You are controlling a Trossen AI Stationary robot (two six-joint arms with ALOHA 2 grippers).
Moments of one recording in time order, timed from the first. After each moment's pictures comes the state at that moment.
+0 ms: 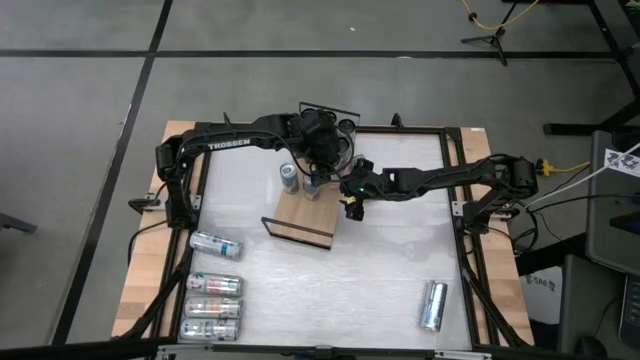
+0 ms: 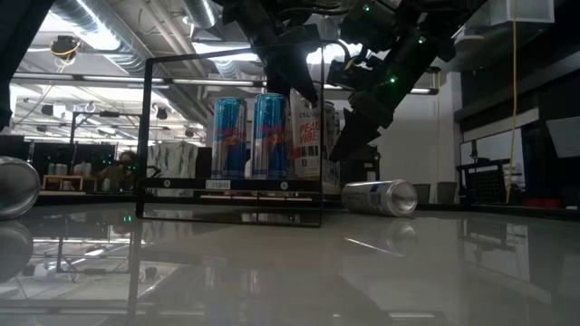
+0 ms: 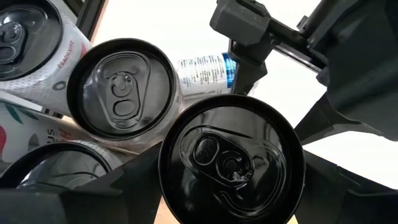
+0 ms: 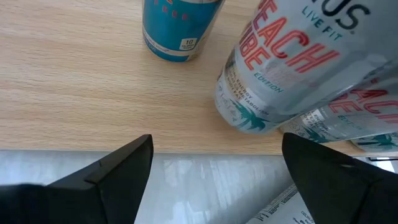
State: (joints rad) left arm 0.33 1.85 1.69 -0.75 0.08 0.11; right arm -0.09 1.61 0.99 -0.25 0.23 -0.07
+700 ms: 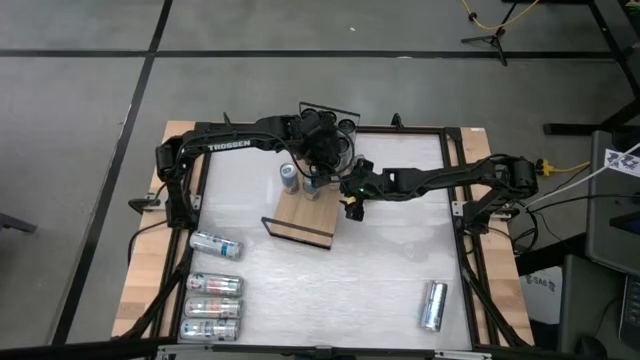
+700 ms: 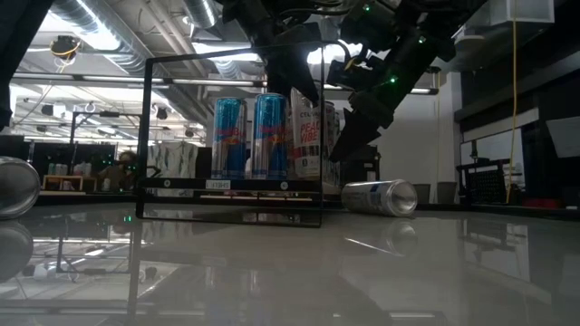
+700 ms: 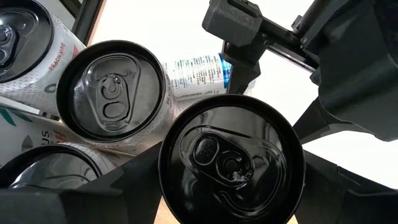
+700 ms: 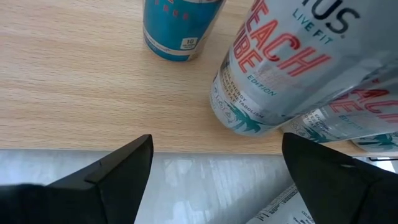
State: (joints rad) left arm 0.32 1.85 1.69 -0.75 0.07 0.10; right arm -0.09 1.61 0.99 -0.25 0.23 -0.07
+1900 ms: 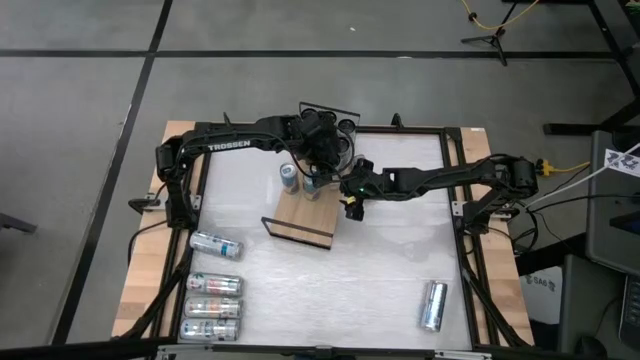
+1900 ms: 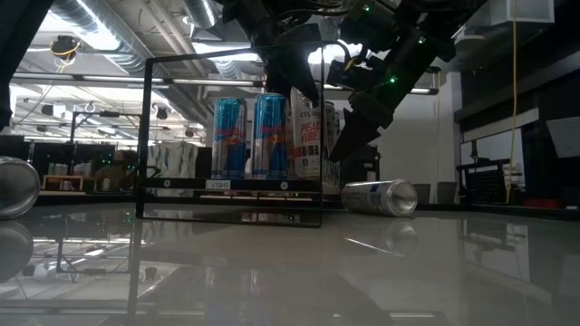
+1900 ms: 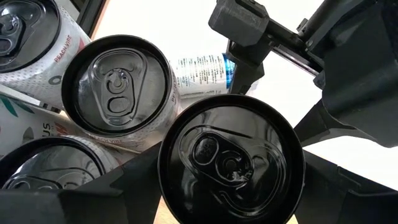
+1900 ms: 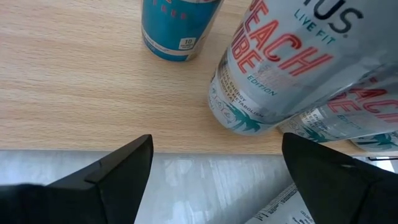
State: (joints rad) left arm 0.32 1.85 1.69 -0.75 0.06 0.06; right arm -0.09 1.61 0.99 -0.25 0.23 -0.07
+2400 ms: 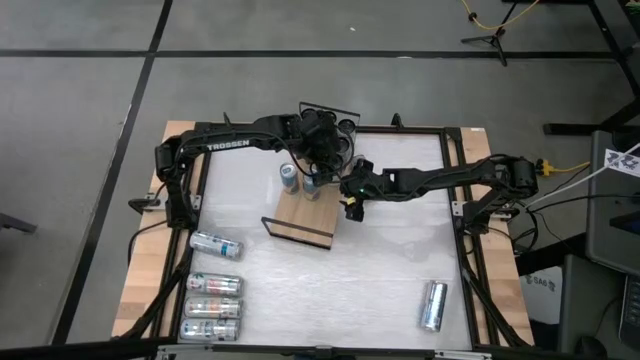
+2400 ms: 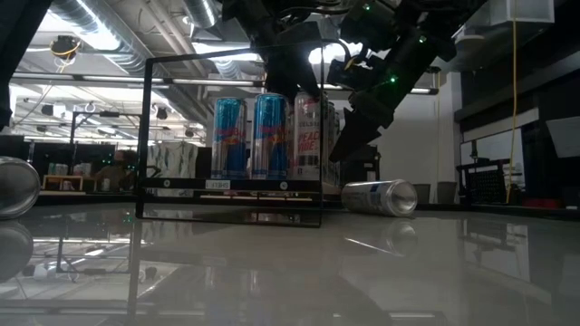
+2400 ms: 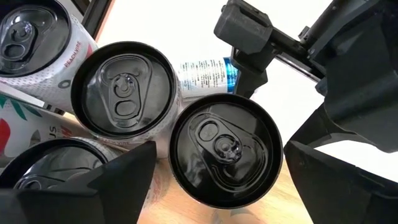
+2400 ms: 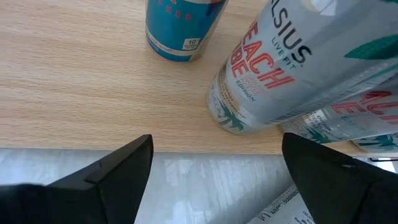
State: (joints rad) left arm 0.32 1.84 1.69 -0.75 0.06 0.05; right arm -0.09 1.61 0.99 -0.25 0.23 -0.07
